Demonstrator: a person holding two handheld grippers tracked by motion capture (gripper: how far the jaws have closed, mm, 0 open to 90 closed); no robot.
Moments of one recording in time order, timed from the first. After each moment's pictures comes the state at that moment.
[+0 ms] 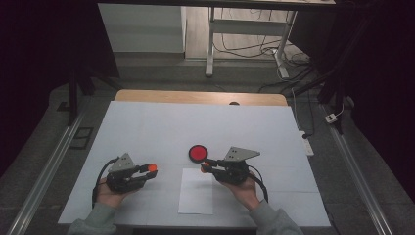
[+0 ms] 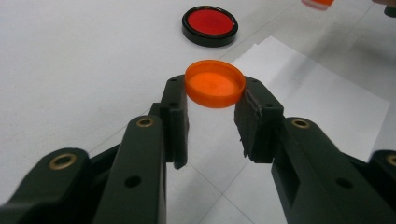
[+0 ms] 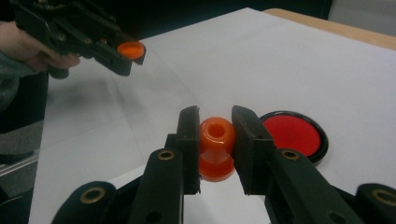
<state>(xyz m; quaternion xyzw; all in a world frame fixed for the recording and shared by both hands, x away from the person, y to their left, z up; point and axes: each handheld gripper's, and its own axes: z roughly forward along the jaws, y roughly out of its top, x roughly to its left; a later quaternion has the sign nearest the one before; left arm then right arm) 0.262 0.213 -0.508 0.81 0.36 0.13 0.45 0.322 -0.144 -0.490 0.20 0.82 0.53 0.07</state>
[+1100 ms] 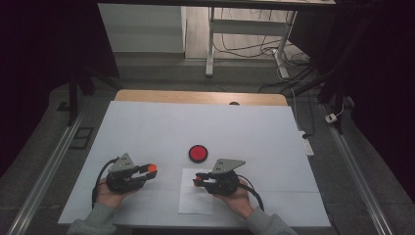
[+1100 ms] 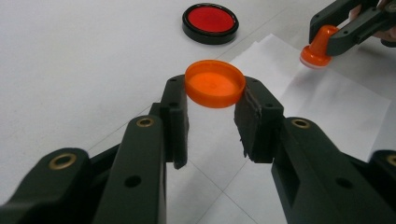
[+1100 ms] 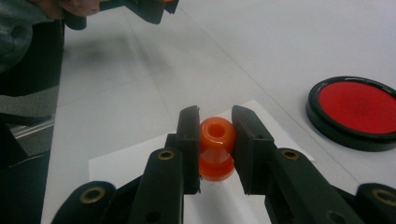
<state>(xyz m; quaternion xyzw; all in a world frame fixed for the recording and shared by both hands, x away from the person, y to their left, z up) 0.262 0.214 -0.508 0.81 0.36 0.13 0.45 0.305 -0.122 -0.517 0.17 0.85 0.49 0.04</state>
